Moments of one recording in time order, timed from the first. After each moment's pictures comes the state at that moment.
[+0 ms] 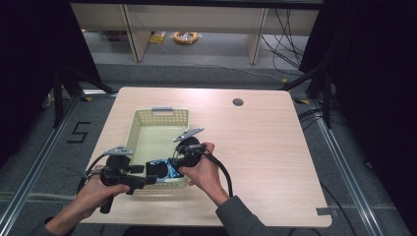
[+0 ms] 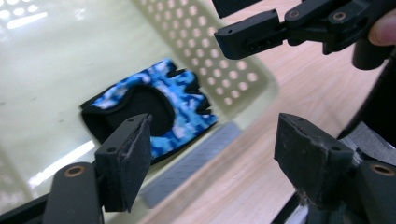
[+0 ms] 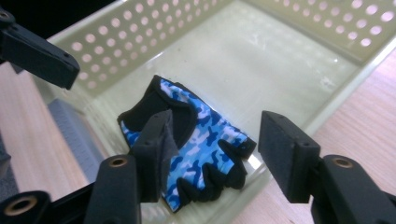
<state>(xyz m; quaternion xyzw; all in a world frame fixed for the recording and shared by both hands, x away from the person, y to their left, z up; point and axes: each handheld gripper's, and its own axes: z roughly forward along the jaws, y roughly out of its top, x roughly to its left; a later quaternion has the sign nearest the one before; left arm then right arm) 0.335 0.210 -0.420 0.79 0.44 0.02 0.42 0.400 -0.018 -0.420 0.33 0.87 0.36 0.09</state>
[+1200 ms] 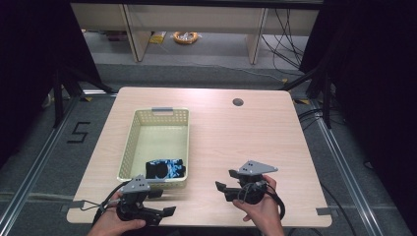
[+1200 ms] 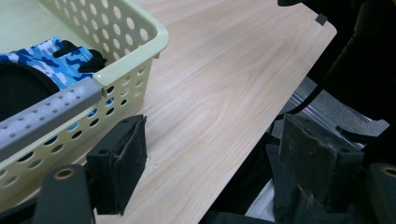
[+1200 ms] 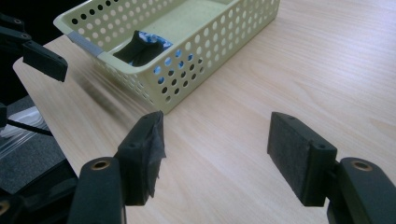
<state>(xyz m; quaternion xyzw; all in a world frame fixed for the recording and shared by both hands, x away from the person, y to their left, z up) 0.275 0.166 -0.452 0.81 0.36 0.02 0.46 0.308 -0.163 -0.432 0.39 0.80 0.44 0.10</state>
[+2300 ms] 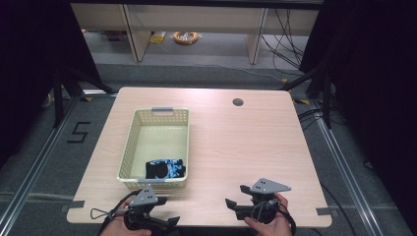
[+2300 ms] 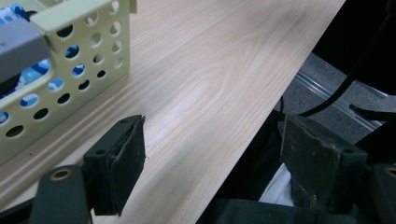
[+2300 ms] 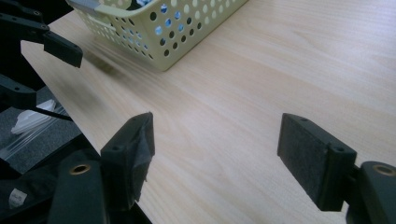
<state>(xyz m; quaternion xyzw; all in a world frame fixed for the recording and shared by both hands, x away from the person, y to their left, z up) 0.264 0.154 -0.485 0.83 0.34 0.03 0.44 0.276 -0.194 -0.464 0.41 0.79 0.45 0.08</state>
